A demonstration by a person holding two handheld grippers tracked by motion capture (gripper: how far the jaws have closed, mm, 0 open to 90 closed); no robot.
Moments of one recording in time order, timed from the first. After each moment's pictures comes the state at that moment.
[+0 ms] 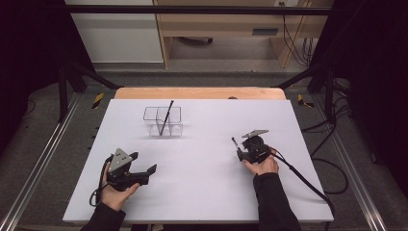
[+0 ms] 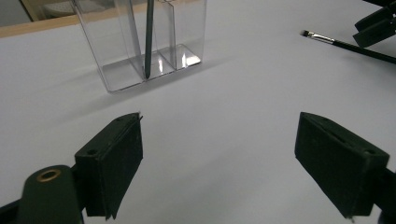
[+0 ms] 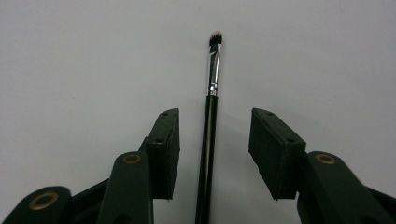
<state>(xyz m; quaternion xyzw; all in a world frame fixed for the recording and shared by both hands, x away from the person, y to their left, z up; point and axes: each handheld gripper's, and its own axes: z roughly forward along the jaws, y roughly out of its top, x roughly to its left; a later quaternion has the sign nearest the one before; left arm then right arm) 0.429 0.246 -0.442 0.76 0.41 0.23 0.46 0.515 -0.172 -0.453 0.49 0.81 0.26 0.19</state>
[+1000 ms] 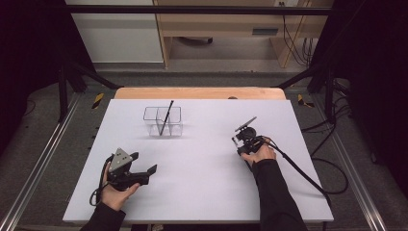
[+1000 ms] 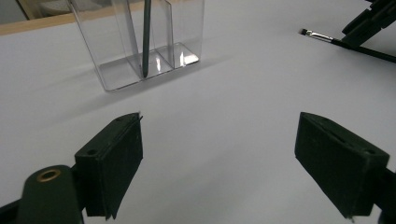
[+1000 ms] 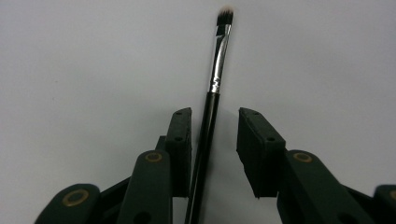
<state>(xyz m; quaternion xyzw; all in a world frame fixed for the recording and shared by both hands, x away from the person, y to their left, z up) 0.431 0.245 -0.443 0.76 0.41 0.22 0.46 0.549 -0.159 -0.445 0.48 0.85 0.15 0.12</state>
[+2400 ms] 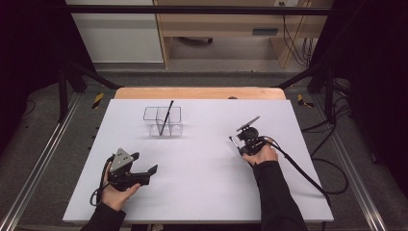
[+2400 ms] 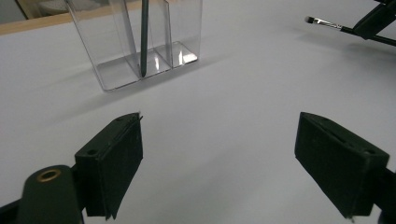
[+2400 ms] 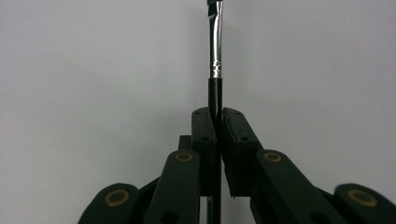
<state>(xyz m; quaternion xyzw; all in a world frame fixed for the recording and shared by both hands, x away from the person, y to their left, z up) 0.430 0.243 -0.443 0.76 0.40 0.22 0.45 0.538 -0.161 -0.431 0.49 0.85 0.17 0.10</state>
